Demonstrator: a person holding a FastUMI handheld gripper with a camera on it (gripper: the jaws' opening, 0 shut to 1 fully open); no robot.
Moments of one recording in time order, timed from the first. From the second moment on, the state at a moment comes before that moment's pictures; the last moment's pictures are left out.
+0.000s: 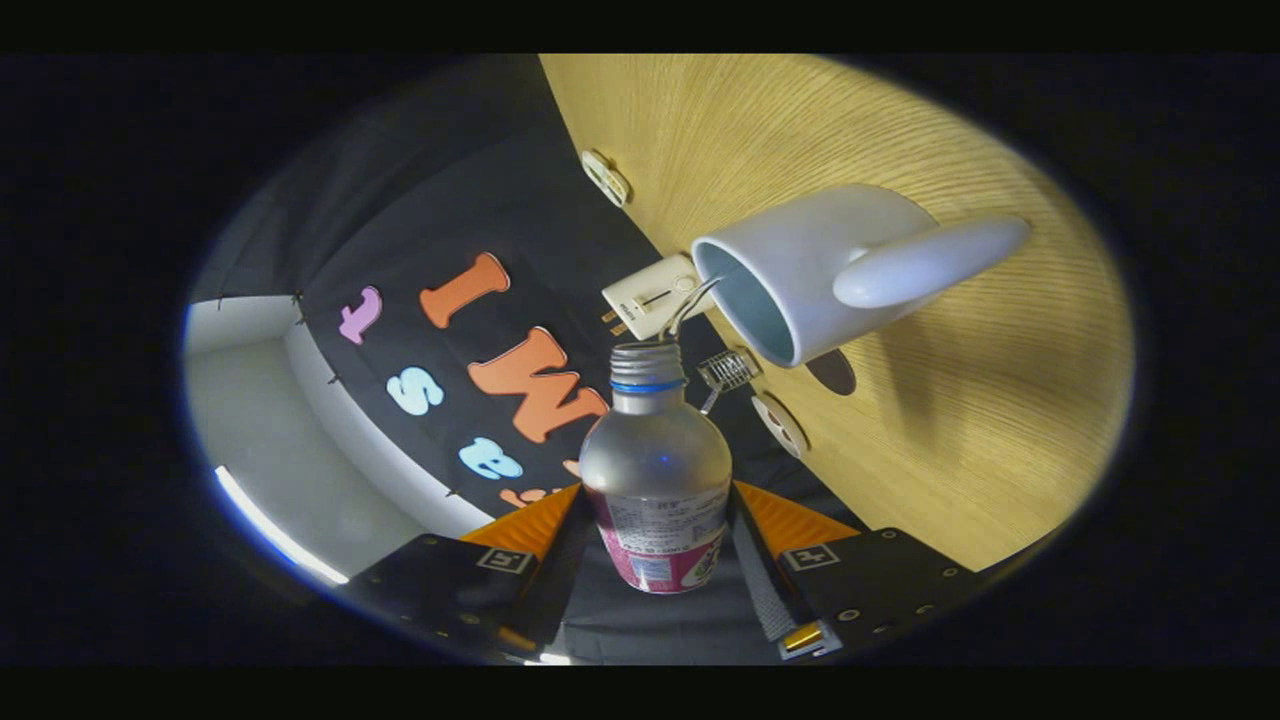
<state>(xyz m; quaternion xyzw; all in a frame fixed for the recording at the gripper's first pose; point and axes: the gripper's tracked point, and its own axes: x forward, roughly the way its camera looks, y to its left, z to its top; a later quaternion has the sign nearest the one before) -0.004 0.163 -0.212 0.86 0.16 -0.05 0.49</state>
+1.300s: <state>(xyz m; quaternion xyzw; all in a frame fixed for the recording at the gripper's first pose) -0.007 0.155 -0.188 0.89 0.13 -0.04 0.43</state>
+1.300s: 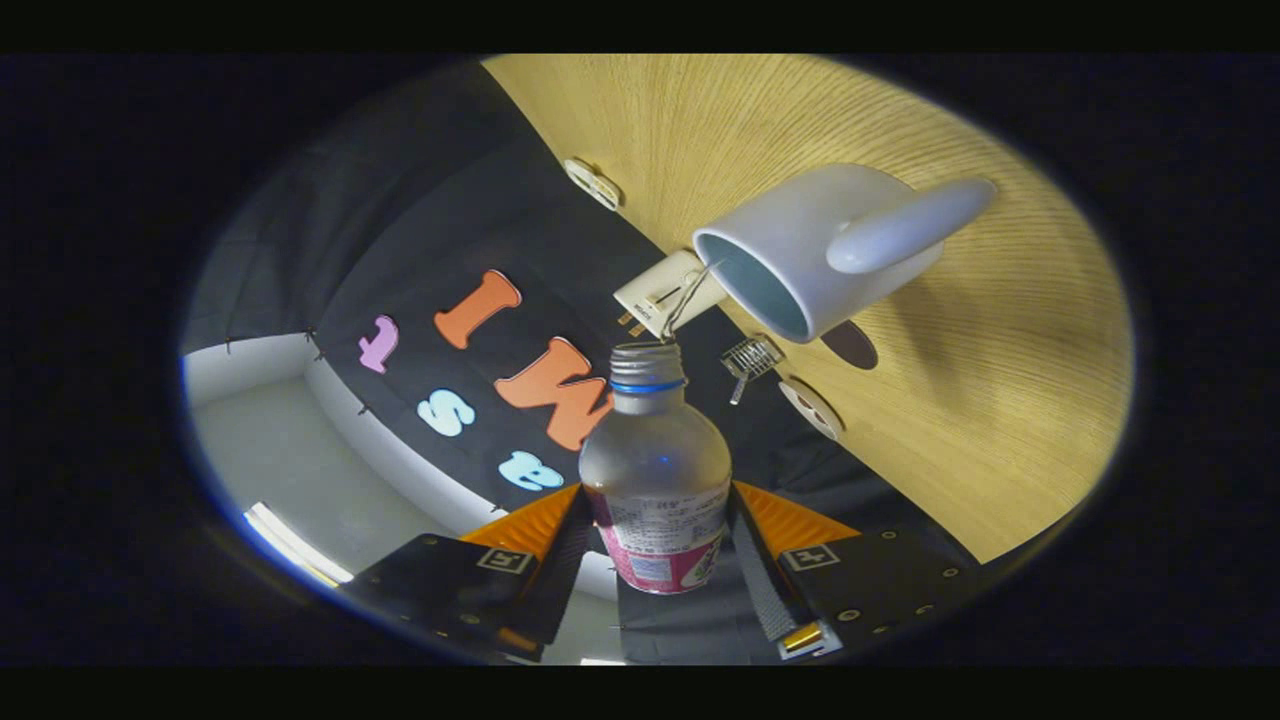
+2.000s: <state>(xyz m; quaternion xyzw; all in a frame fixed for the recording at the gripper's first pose) -0.009 0.157 -0.188 0.91 0.13 -0.04 0.39</state>
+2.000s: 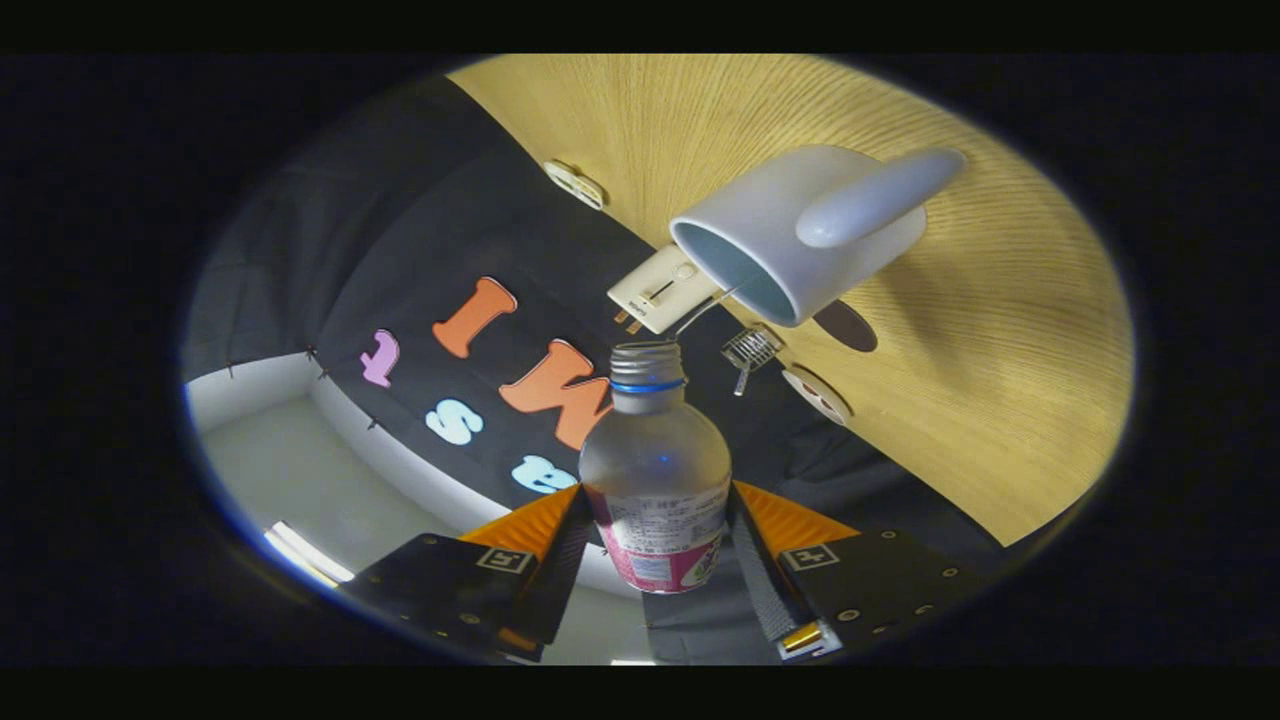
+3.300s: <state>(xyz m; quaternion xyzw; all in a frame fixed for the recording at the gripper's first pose) -0.017 0.129 -0.222 0.72 0.19 -0.09 0.66</state>
